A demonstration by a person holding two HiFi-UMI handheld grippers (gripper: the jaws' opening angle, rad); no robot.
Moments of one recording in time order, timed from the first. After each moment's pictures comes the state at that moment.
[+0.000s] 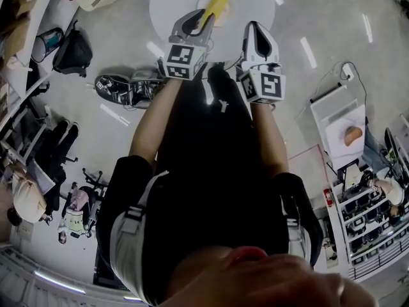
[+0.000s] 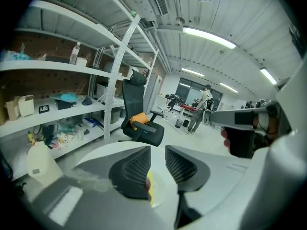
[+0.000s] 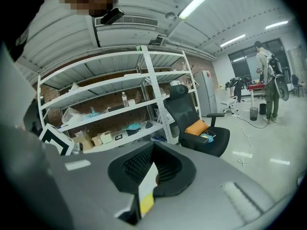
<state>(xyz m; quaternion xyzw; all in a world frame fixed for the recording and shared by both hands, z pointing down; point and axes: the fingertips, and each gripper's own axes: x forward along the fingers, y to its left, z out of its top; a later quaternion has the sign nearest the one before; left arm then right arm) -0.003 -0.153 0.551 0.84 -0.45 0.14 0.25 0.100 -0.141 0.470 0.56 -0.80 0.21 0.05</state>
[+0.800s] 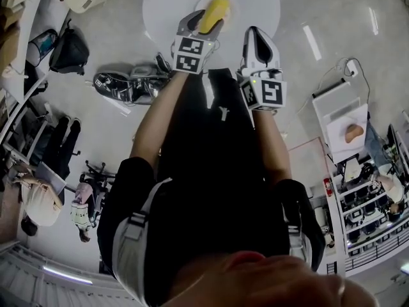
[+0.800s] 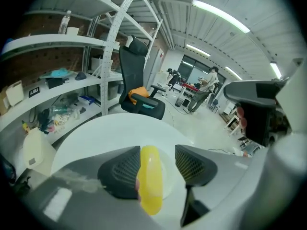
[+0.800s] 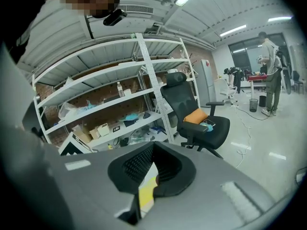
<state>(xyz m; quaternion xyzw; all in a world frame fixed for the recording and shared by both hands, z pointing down) 0.023 -0.165 0.666 0.81 -0.40 0.26 0.33 0.110 -0.164 0.531 0.56 -0.78 0.26 0.09</state>
